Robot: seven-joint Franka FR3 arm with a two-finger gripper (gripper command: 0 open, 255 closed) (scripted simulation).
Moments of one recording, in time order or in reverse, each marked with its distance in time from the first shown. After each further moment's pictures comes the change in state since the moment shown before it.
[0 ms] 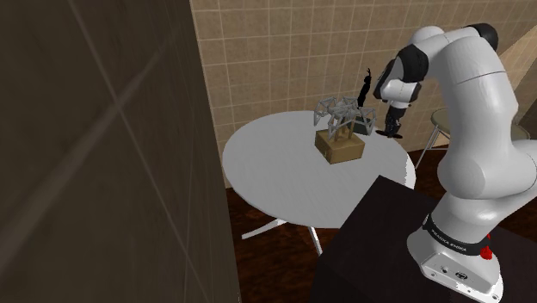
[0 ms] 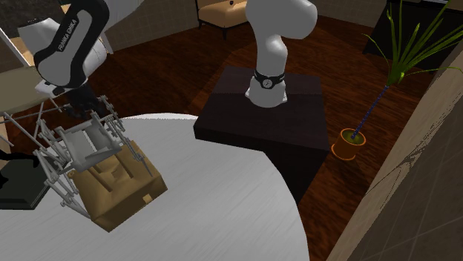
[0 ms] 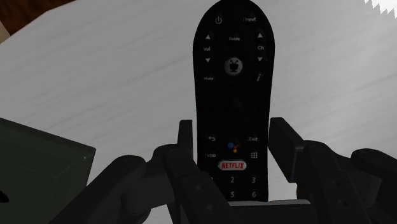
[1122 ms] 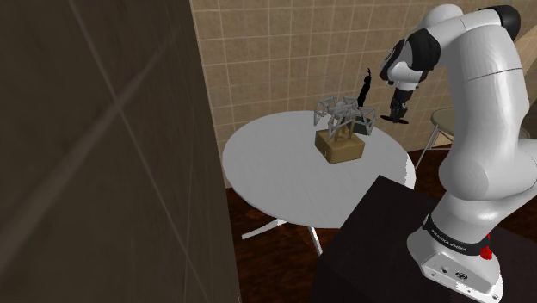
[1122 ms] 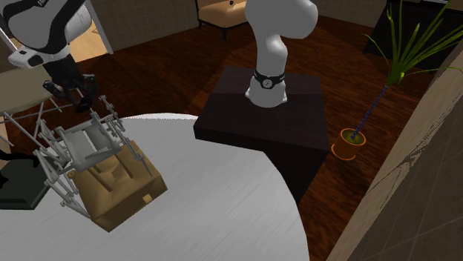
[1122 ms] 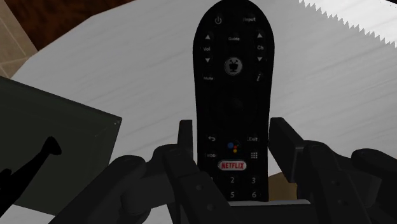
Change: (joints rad) arm 0.045 -0.141 -0.072 0.002 -0.081 -0.138 0.044
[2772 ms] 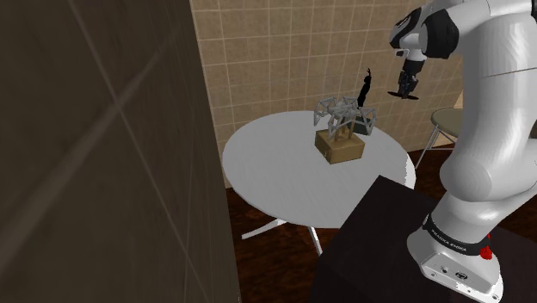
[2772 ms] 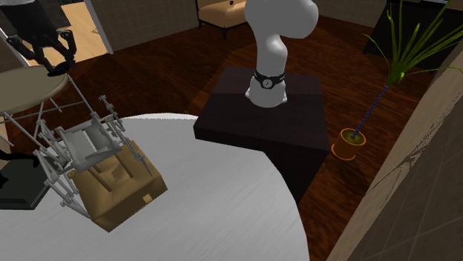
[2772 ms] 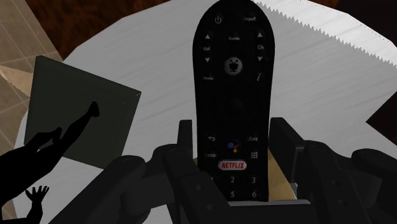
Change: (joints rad) arm 0.039 -0.155 -0.074 0.112 -0.108 -0.246 0.066
